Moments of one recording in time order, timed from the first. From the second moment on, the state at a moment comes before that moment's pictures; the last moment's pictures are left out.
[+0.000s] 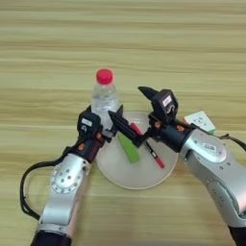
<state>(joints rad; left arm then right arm) 0.06 0.07 -0.08 0.05 -0.09 -0.28 -0.26 -0.10 -0.11 0.35 -0.51 0.24 0.49 0.36</state>
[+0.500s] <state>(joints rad) 0.02 0.05 0.05 0.08 -0.09 -0.30 -0.16 -0.09 -0.12 0.26 -0.45 0.24 0.42 0.35</state>
